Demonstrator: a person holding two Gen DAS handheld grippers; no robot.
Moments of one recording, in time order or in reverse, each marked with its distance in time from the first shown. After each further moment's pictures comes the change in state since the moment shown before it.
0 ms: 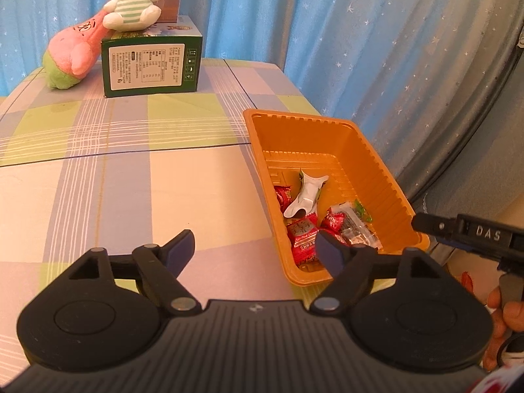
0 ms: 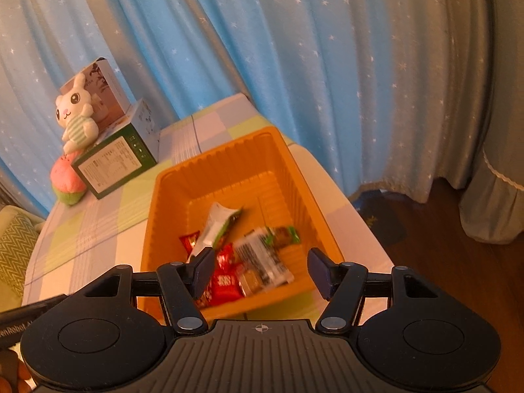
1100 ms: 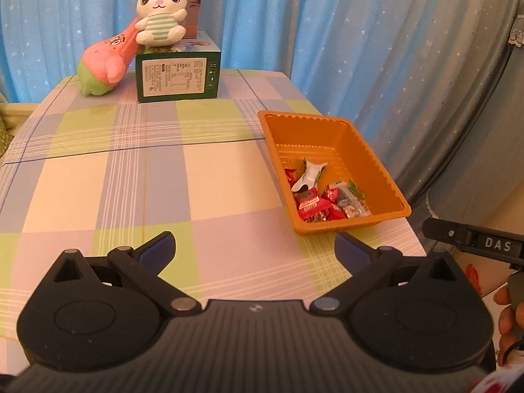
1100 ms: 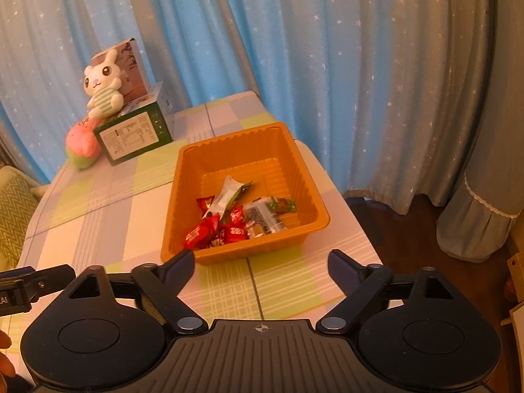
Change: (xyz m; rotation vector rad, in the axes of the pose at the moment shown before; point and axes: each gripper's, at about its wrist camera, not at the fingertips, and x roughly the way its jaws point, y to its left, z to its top) left arm -0.092 0.003 -0.037 0.017 -0.027 0.050; right arm -0.082 0.037 -0.039 -0.141 0.002 -0.057
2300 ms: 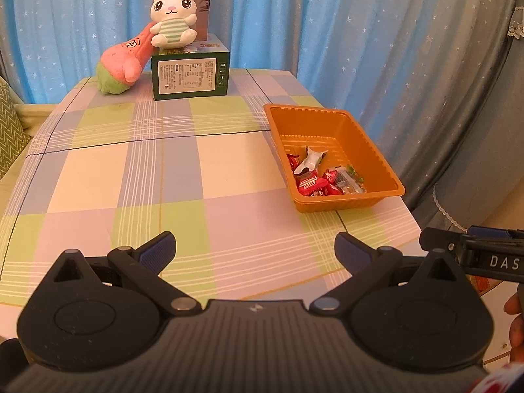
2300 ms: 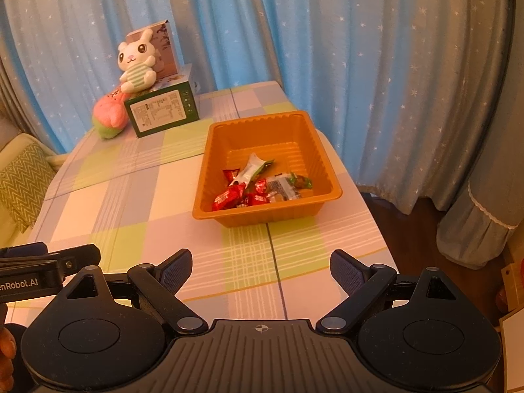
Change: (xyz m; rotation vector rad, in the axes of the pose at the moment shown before) left arm -0.045 -0.015 -0.032 0.007 -0.010 0.050; right arm -0.046 0.029 -0.030 -0.090 0.038 0.023
